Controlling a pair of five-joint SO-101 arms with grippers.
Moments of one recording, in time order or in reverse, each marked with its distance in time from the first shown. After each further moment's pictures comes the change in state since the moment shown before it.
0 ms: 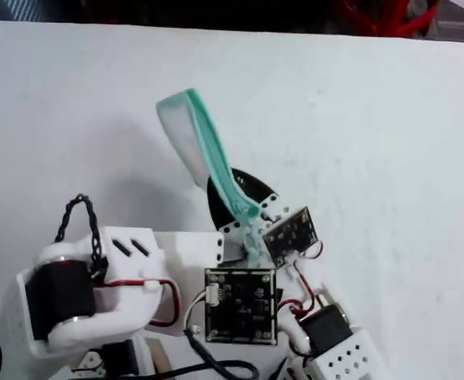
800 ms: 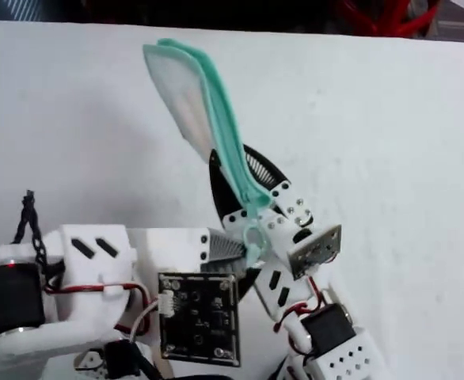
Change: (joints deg) left arm 2.1 1.5 -14.7 3.6 1.2; right arm 3.4 2.7 -1.7 -11.4 -0.6
